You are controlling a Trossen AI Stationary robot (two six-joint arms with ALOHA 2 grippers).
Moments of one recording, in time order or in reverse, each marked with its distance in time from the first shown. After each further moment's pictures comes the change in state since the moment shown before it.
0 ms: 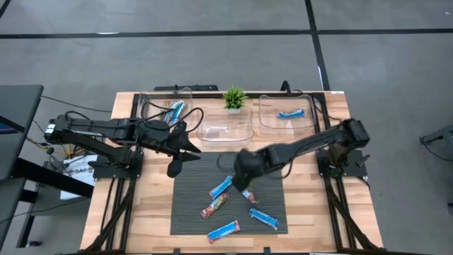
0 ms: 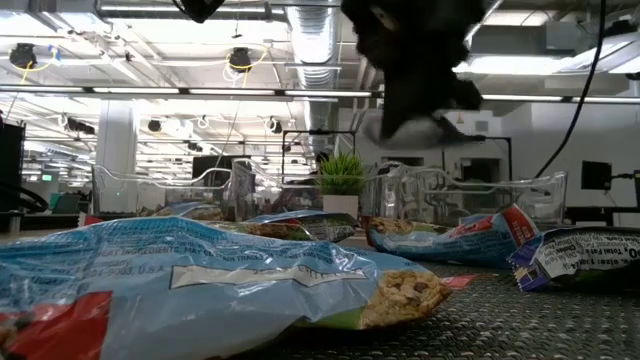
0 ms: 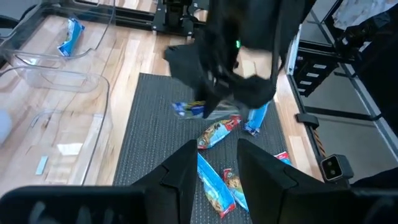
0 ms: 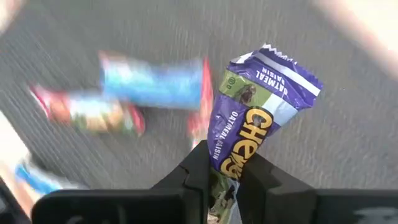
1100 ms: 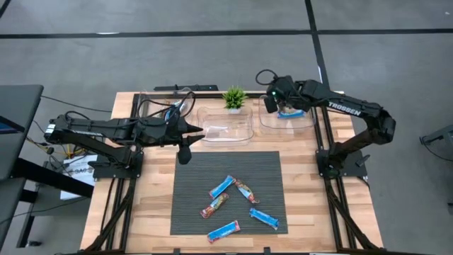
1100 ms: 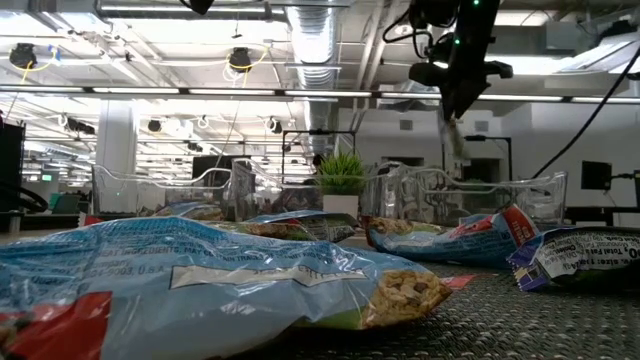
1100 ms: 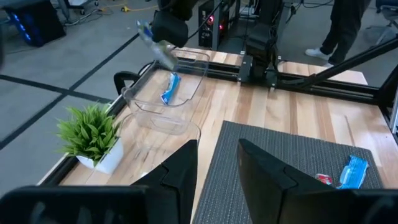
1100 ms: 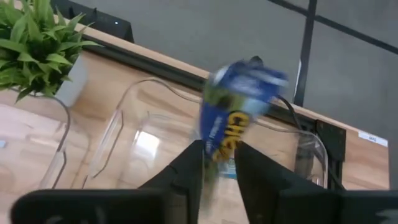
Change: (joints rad) left arm 0.002 0.001 0.000 0.126 -0.385 0.050; right arm -0.695 -0.345 0.005 -0.356 0.453 -0.338
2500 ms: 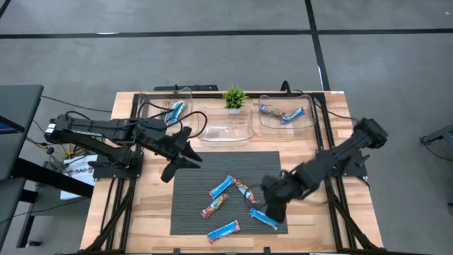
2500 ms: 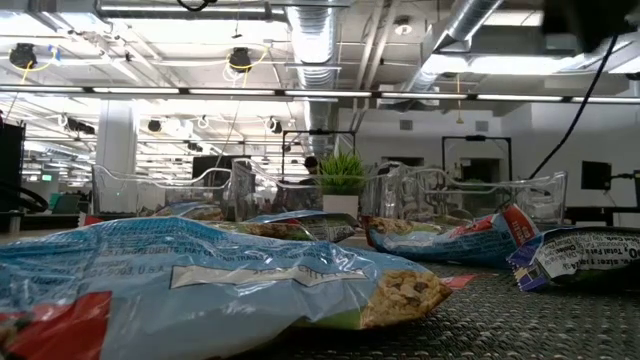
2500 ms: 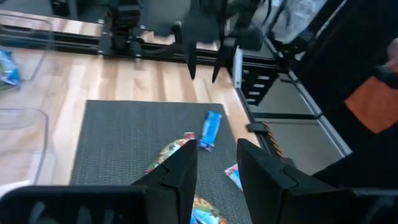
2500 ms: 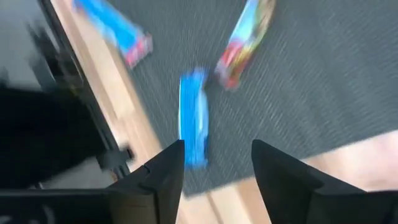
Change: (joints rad) left arm -0.014 0.000 0.000 -0.010 0.571 -0.025; right arm 1.011 0.153 0.001 0.107 -0.553 0.363
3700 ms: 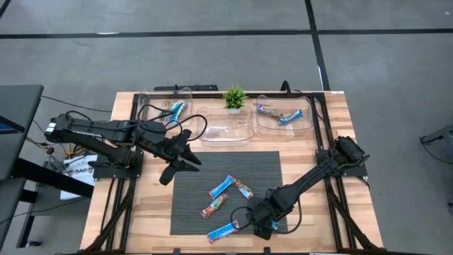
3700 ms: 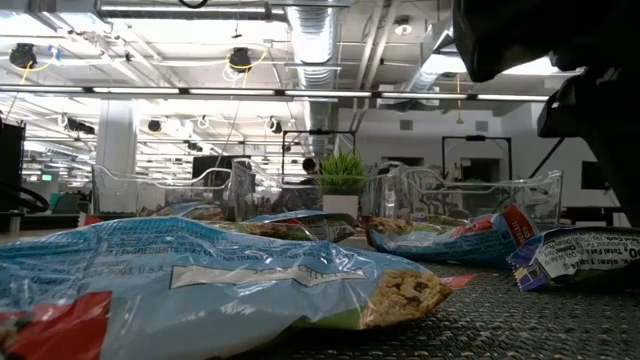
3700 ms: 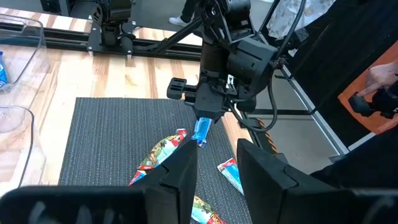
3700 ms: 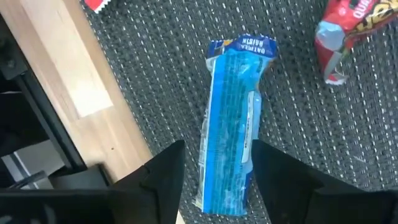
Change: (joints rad) left arm -0.031 0.000 0.000 -0.007 -0.007 -0.009; right arm 0.043 0.359 -0.001 0.239 -0.109 -0.028
